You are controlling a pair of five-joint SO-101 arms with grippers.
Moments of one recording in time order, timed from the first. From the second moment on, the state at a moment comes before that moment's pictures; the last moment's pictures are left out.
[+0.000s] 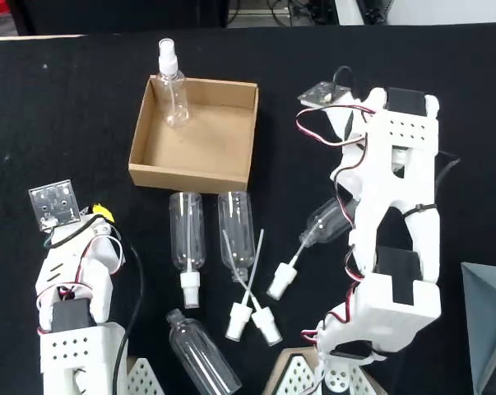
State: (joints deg) left arm -13.9 -90.2 91.7 36.7 4.9; right arm 9.0 9.8 -7.4 99.1 51.5
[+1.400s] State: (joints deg) left arm -13.9 -90.2 94.8 33.4 4.9; right arm 9.0 9.8 -3.4 99.2 91.6
